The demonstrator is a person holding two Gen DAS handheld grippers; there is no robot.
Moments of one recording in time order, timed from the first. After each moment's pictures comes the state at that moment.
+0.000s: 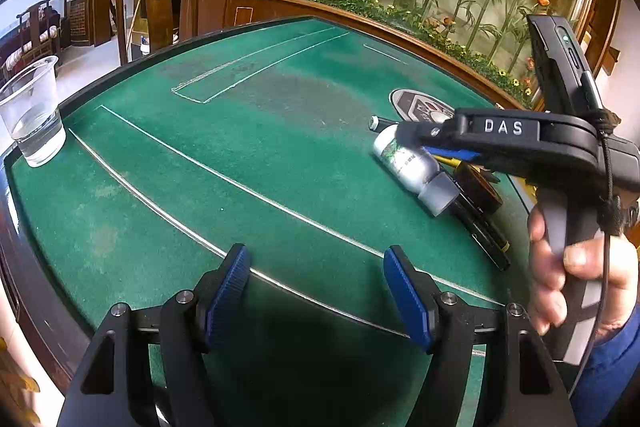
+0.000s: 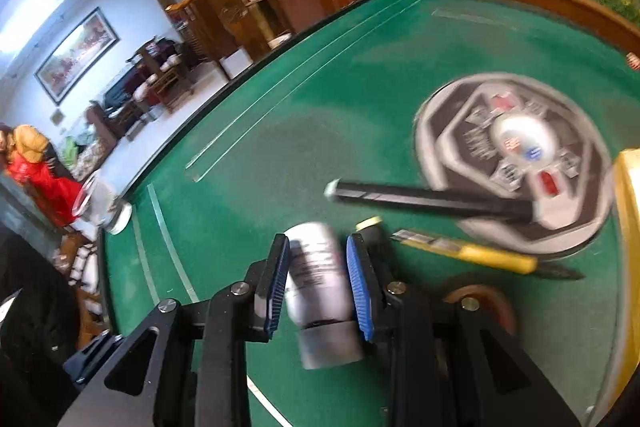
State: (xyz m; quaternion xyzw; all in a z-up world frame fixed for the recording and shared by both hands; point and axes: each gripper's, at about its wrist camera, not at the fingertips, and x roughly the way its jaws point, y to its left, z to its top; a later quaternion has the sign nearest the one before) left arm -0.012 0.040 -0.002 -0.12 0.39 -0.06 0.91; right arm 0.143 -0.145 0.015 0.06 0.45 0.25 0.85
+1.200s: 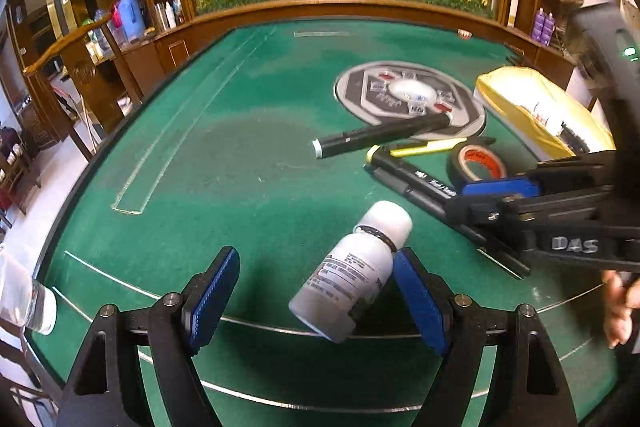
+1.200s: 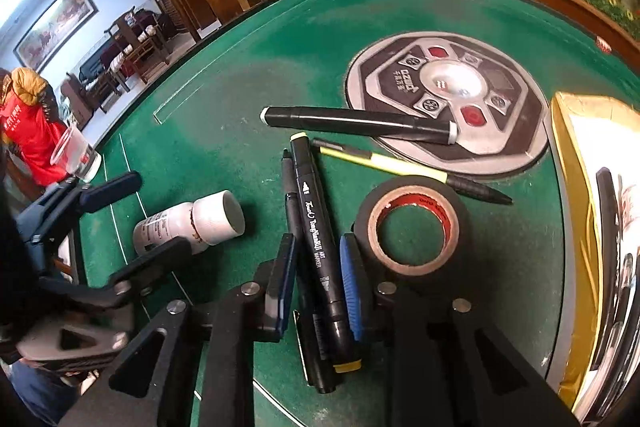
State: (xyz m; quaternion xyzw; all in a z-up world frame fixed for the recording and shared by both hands) left arm 0.050 -0.018 0.017 0.08 0.41 -0.13 0.90; right arm 0.110 -0.199 0.006 0.02 0.49 0.19 0.85
